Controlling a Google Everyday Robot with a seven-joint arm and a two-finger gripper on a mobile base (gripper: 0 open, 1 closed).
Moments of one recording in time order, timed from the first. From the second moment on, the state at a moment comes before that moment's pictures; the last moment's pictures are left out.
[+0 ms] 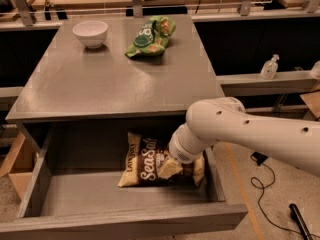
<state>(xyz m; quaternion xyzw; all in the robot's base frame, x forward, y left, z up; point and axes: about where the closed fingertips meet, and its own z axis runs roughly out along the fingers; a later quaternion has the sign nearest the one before) 0.496 -0.029 0.656 -0.59 0.78 0.10 0.19</state>
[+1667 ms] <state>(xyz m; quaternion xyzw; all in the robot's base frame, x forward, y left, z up) 0.454 -0.123 0.775 -0.55 0.80 0.02 0.26</state>
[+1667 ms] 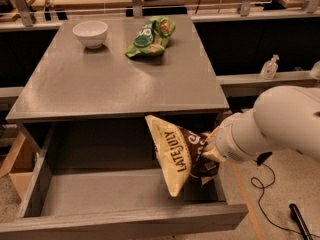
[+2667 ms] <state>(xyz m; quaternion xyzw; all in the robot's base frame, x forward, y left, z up) 0.457 -0.142 0.820 -0.55 0.79 -0.04 0.27</state>
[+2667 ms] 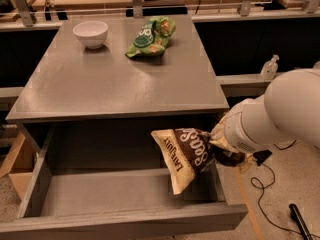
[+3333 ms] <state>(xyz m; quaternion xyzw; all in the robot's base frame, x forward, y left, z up) 0.458 -0.164 0.882 -0.55 0.77 -0.13 0.29</state>
